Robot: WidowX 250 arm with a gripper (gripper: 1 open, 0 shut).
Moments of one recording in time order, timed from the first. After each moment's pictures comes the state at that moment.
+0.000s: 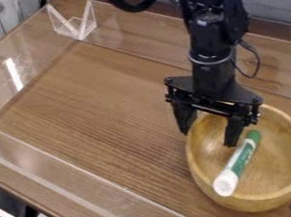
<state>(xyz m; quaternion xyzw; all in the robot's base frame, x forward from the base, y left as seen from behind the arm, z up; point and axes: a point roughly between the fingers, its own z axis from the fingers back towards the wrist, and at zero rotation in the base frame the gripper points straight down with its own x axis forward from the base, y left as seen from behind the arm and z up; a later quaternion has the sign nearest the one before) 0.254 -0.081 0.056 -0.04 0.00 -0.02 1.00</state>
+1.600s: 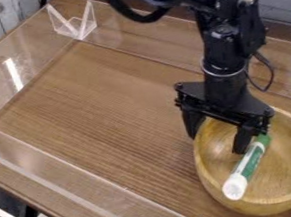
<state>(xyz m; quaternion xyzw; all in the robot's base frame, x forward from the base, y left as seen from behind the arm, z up) 0.253 -0.094 0.052 -0.03 -0.02 -0.04 1.00</state>
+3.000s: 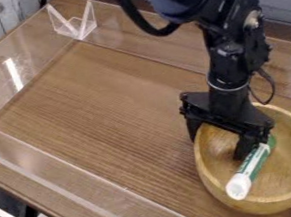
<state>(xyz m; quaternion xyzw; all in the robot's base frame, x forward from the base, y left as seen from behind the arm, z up) 0.261 -0.095 0.030 -0.02 -0.03 -0.03 1.00</state>
